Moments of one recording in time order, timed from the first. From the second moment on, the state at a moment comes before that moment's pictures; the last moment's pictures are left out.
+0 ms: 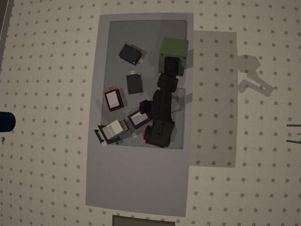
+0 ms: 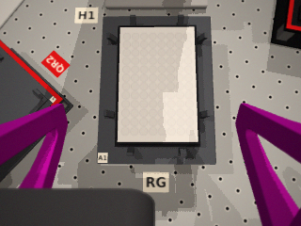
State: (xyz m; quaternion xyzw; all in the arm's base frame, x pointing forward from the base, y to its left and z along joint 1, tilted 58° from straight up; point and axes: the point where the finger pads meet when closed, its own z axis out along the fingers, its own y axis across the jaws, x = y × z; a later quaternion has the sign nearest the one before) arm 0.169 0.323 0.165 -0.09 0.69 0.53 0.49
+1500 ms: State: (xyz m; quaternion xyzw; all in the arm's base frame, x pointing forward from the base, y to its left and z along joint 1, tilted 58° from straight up) arm 0.150 0.290 0.228 -0.24 0.68 0.49 0.49
